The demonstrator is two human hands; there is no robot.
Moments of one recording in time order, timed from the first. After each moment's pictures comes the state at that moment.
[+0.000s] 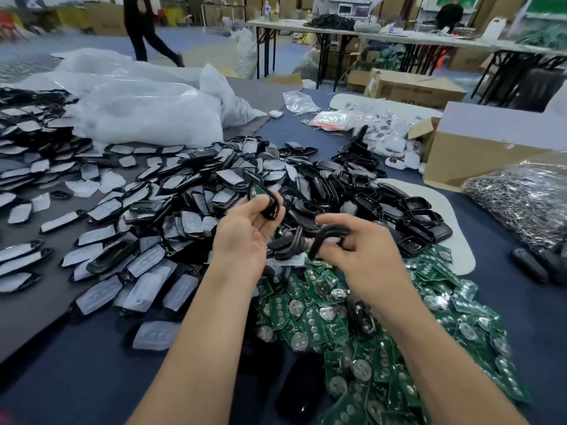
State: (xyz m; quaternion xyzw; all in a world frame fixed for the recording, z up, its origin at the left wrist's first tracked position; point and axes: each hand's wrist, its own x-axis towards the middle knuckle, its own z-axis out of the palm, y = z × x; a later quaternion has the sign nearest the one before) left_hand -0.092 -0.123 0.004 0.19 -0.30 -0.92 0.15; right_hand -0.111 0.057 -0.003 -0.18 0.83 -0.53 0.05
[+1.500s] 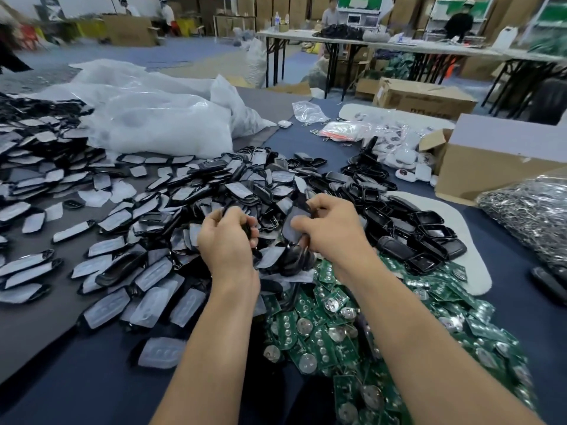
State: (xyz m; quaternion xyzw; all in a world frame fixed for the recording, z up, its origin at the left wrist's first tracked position) left_hand -0.096 -0.137 -0.006 0.32 -0.42 -0.77 0.36; right_hand -0.161 -0.015 0.009 -0.10 0.79 -0.59 0.10
